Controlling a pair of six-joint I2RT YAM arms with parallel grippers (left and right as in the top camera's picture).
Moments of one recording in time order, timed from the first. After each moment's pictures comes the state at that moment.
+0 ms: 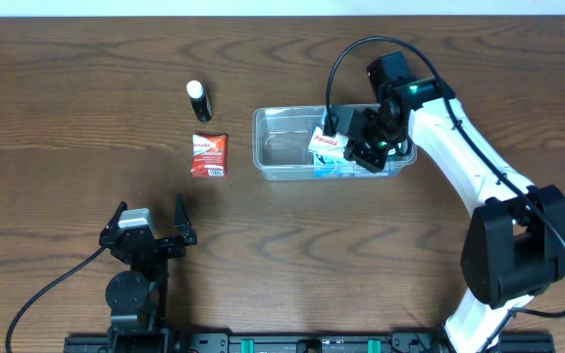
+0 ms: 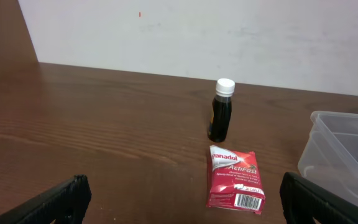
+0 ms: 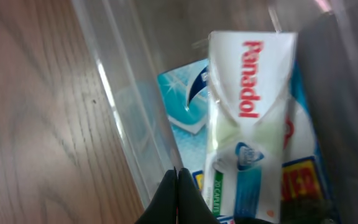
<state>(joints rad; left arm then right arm) 0.01 0.02 0.03 -0.12 -0.08 -0.09 0.31 1.91 1.49 -1.01 -0.36 -0.89</state>
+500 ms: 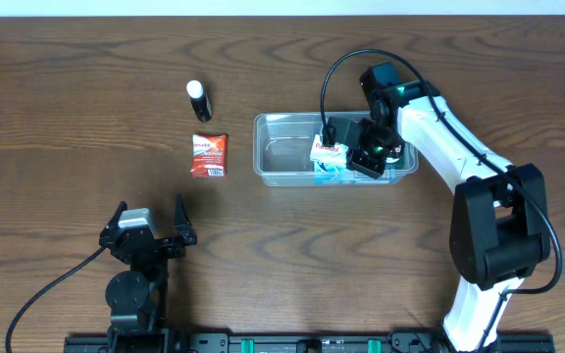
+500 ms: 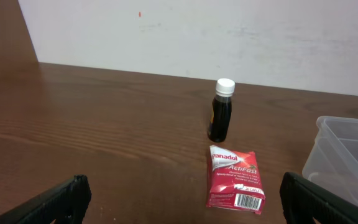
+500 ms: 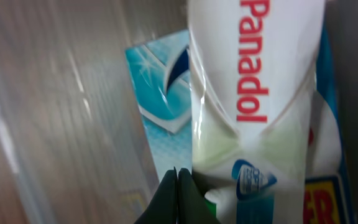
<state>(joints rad) 0.01 0.02 0.03 -0.12 -0.08 -0.09 0.31 2.00 1.49 -1.00 -0.30 -0.93</state>
